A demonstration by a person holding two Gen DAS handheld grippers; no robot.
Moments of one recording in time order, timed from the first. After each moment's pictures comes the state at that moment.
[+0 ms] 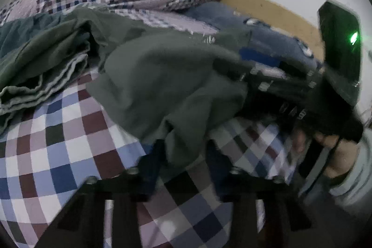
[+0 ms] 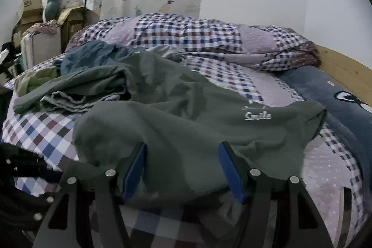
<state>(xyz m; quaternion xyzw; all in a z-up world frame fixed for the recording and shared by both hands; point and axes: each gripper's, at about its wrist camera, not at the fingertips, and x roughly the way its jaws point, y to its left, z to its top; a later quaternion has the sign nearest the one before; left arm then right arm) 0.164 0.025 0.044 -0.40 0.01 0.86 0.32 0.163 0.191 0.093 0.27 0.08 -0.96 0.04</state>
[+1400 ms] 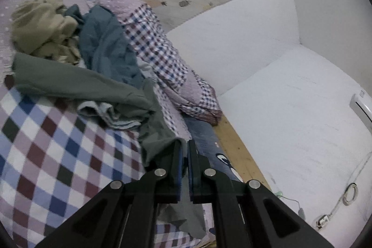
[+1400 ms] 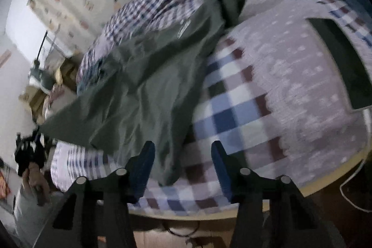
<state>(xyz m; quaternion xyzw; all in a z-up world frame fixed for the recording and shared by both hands) 0.238 -0.207 0.099 -0.22 -0.45 0.82 0.26 0.299 0.385 0.046 0.41 -0.25 -0.87 0.10</state>
